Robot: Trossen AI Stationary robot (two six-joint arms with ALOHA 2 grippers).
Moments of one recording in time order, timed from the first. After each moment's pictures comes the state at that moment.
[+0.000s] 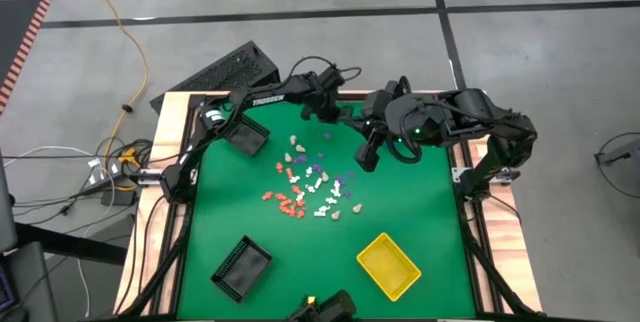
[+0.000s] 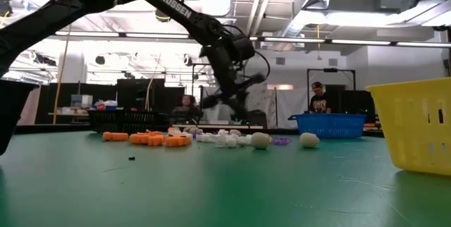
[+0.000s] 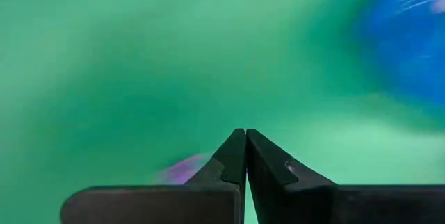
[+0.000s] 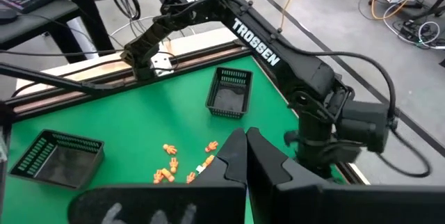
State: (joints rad) left arm 0.54 2.31 1.95 -0.70 0.20 -0.73; right arm 0.18 1.64 2.33 -1.24 0.54 0.31
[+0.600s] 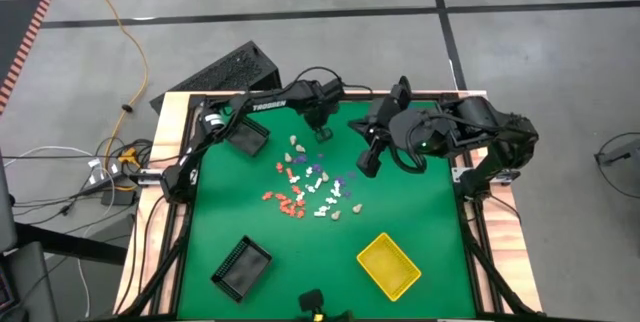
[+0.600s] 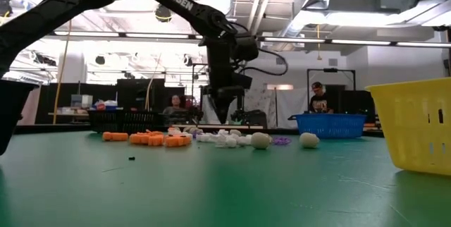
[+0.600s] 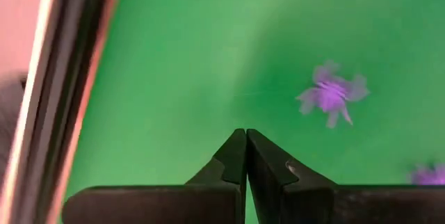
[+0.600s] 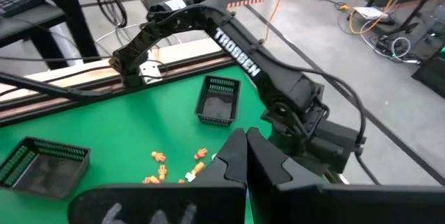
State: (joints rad) left arm 0.47 2.29 1.95 -0.90 -0.15 0.17; right arm 0.25 1.64 2.33 -1.25 0.68 0.32
